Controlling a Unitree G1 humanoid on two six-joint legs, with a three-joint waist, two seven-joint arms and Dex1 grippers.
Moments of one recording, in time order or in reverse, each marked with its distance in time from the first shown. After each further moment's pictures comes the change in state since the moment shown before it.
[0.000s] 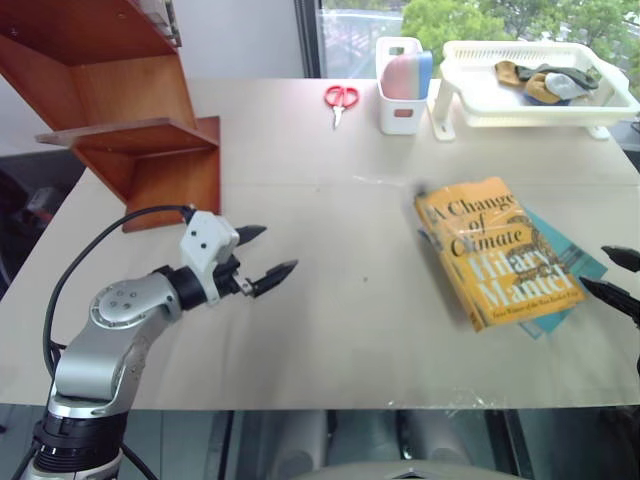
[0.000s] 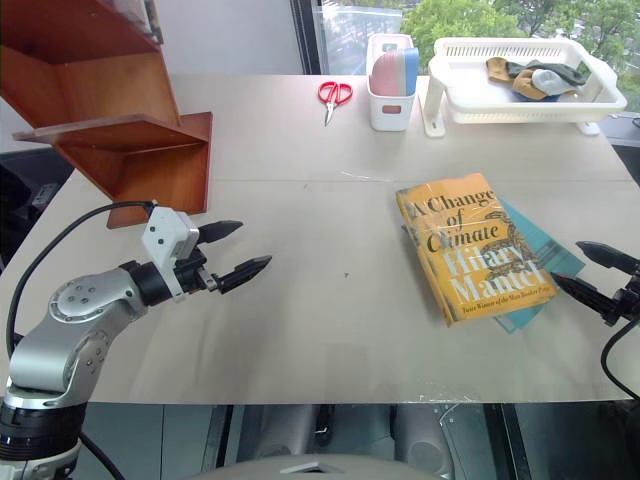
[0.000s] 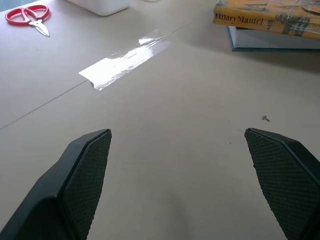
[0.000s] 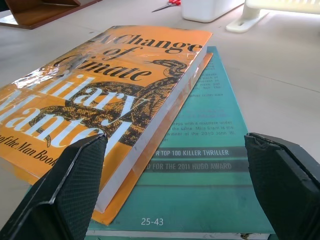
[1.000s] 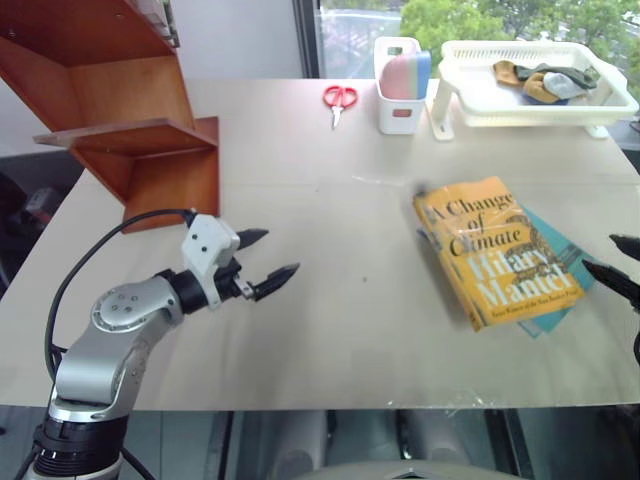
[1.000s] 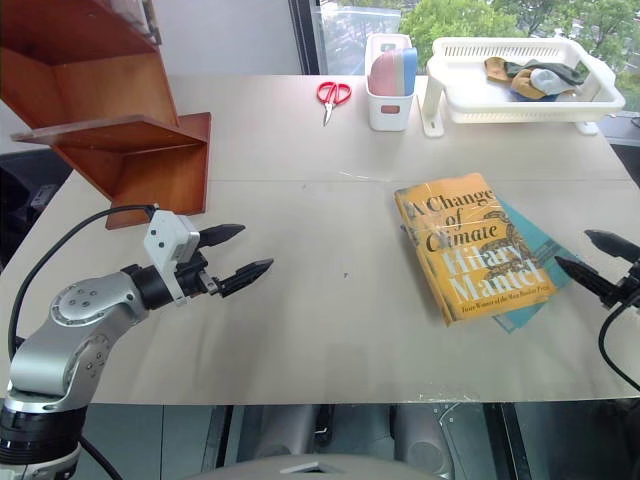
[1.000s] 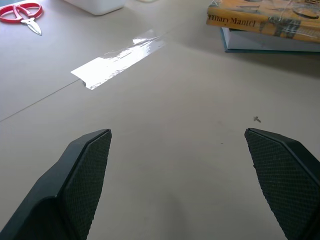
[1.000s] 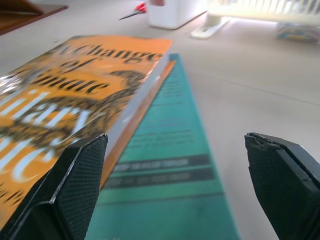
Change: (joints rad) left arm 0.016 0.006 0.003 -0.010 -0.058 0.017 -0.034; right arm -0.092 0.009 0.002 0.070 -0.026 0.011 -0.159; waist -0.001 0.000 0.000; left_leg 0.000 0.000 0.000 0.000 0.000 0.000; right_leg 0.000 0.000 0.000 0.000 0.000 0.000
